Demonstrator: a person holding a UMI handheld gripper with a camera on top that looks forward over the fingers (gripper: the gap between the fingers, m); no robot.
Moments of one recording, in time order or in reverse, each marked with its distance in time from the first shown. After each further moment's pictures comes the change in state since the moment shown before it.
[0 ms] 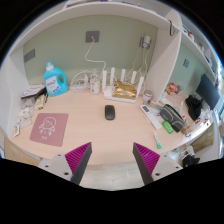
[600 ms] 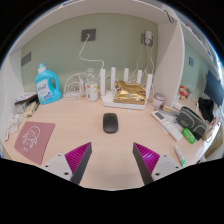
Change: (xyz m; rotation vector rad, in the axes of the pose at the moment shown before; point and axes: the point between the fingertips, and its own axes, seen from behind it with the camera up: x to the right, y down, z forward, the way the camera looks) arm -0.002 -0.013 0.171 0.203 -0.052 0.033
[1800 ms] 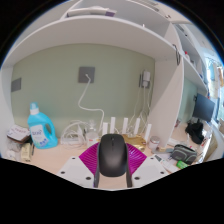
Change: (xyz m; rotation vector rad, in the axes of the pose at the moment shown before) arm -0.052 -0.199 -0.011 0.313 0.189 0.046
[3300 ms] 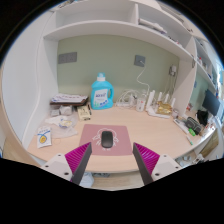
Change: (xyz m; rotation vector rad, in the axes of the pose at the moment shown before) arm -0.241 0.130 -0.301 -0.224 -0.180 -0.097
